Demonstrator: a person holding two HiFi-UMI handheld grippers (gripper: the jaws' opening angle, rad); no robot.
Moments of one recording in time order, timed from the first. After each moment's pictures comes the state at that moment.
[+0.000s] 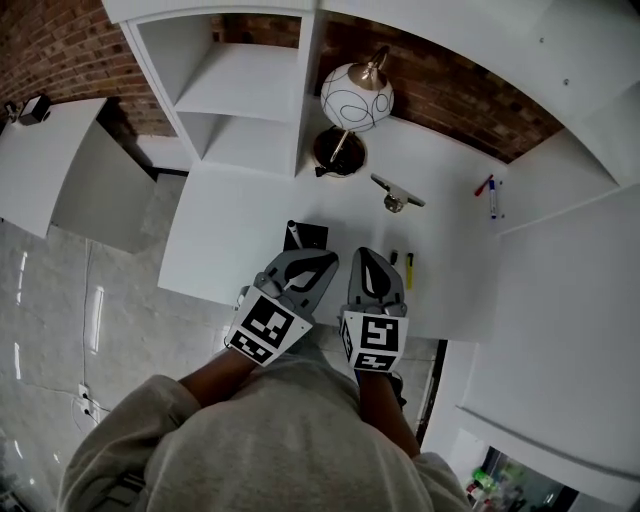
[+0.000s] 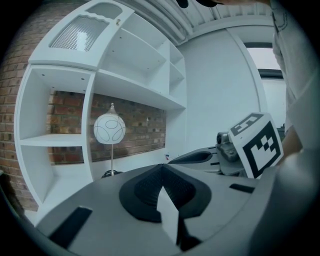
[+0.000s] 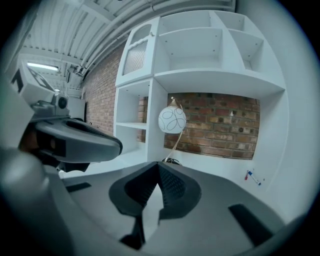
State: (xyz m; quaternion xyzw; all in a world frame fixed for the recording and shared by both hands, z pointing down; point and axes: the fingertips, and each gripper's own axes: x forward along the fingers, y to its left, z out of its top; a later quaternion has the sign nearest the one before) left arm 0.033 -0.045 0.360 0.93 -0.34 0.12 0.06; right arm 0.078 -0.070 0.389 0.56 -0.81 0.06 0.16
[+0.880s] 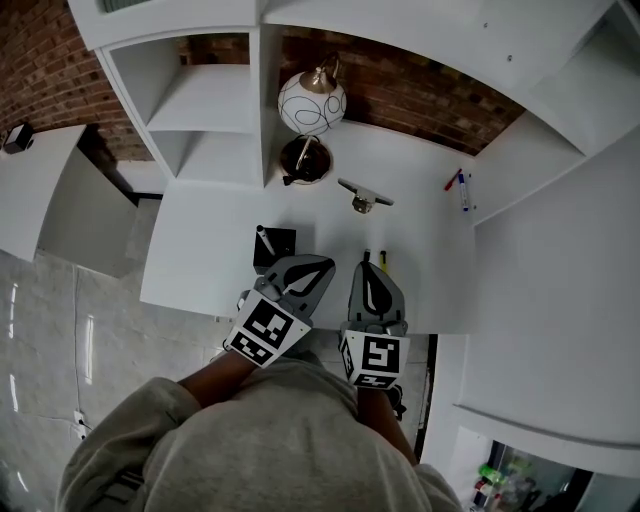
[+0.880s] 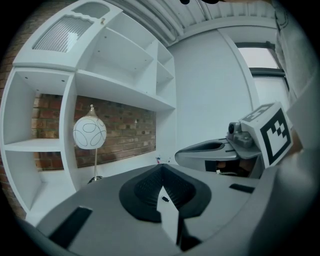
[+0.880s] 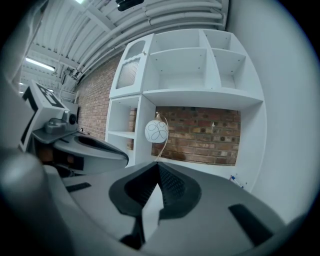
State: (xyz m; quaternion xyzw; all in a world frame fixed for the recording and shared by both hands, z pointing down) left arm 0.088 -0.027 0.356 0.95 -0.30 0.11 0.04; right arm 0.140 -0.029 0.358 0.61 -0.78 0.03 0.12
